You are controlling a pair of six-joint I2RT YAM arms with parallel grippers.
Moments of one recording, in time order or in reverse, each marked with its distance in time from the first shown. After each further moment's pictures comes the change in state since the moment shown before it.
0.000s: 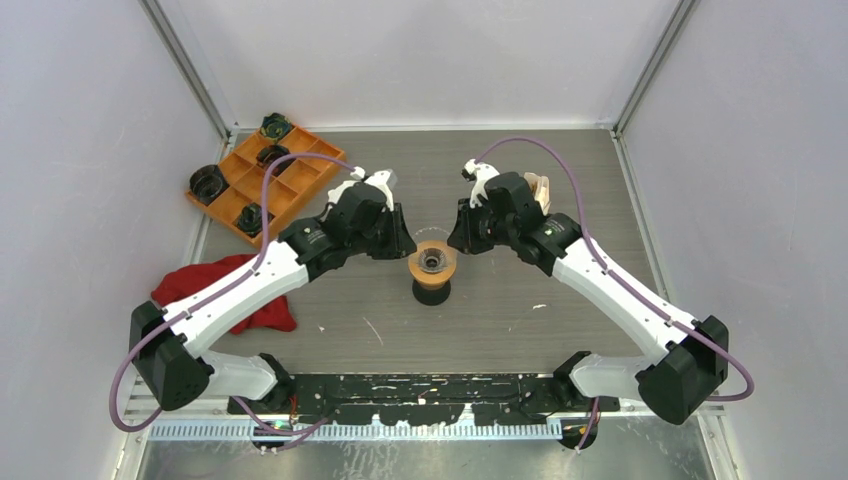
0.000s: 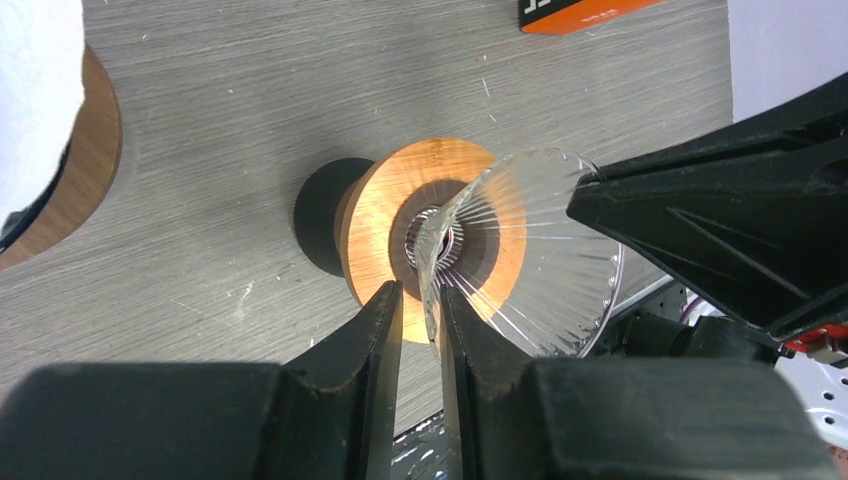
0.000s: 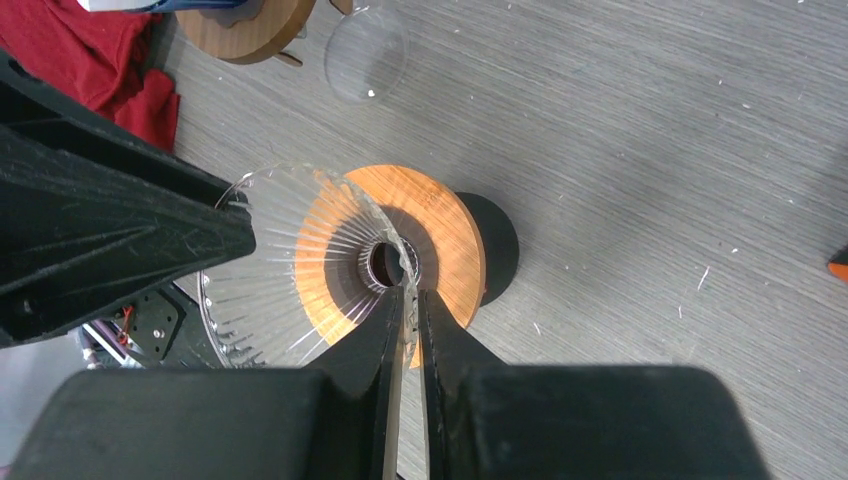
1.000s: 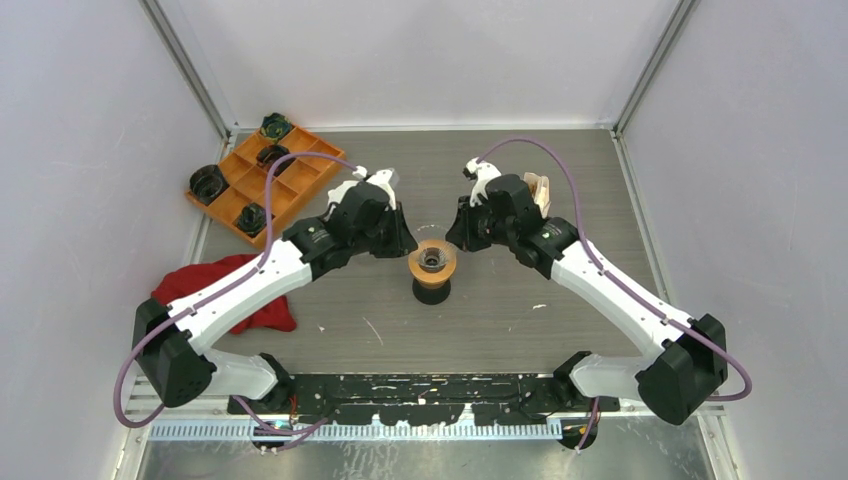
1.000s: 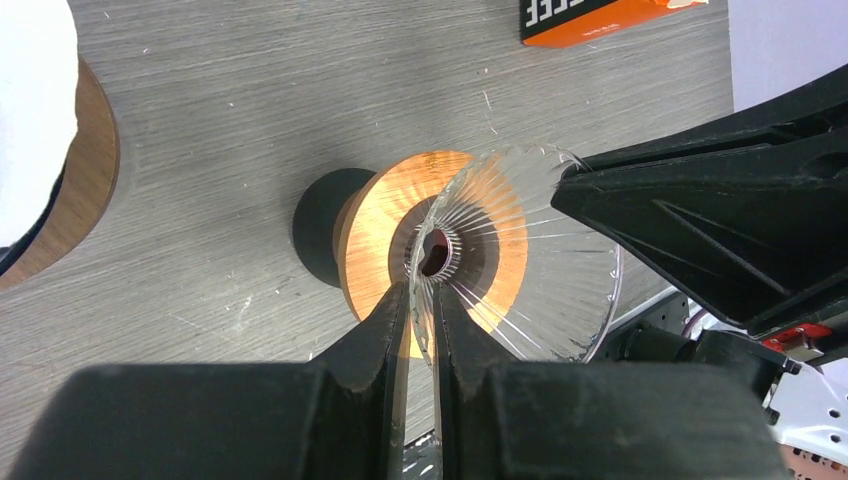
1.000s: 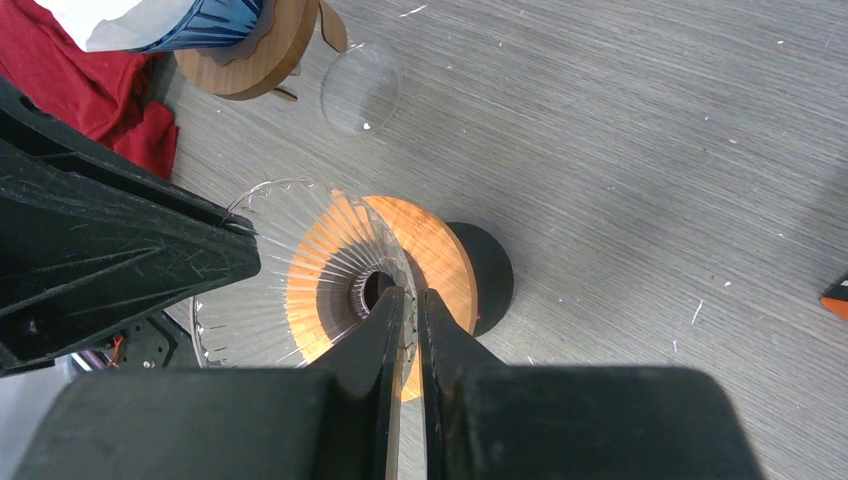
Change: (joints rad) left arm -0.011 0.023 -0.005 0.028 -0.009 -0.002; right arm -0.003 0.027 -0.047 0.099 0.018 0.002
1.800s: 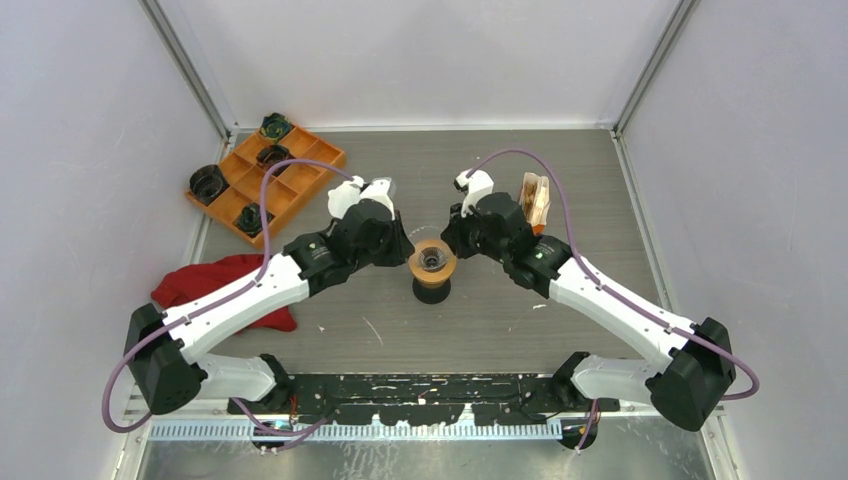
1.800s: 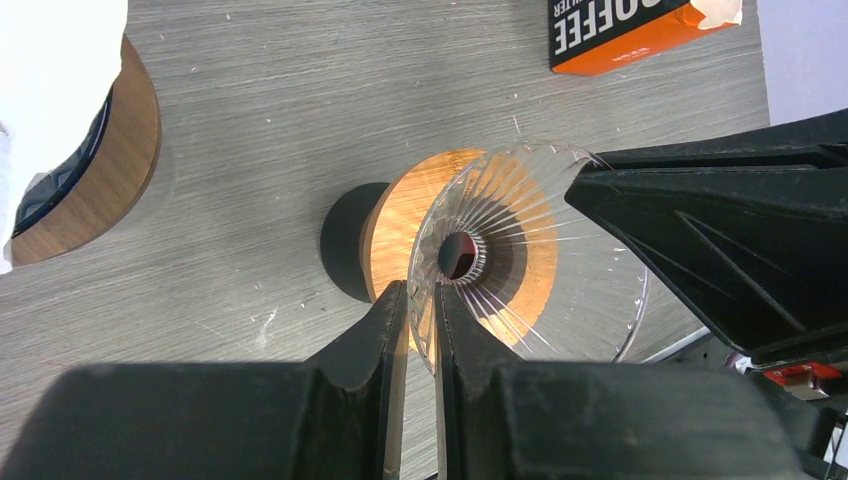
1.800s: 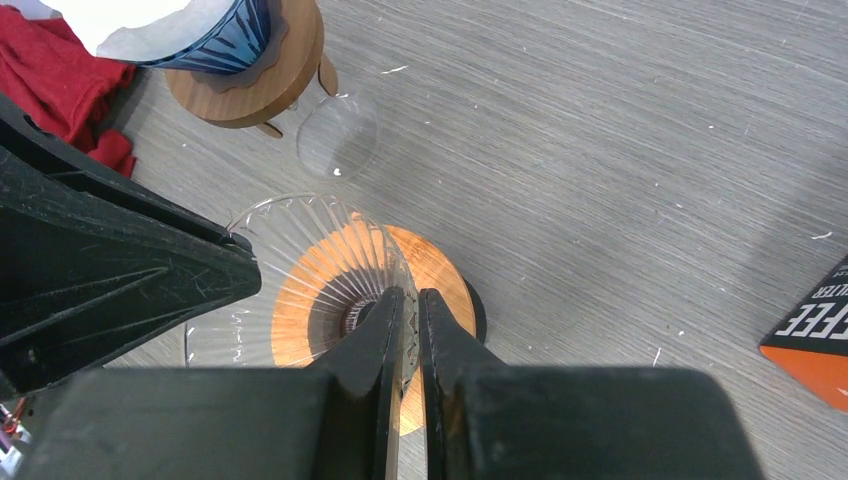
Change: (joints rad) left arm -0.071 -0.055 -0.098 0.075 -0.155 -0.007; right arm 0.119 -0.048 -0.104 0.161 0.188 -0.068
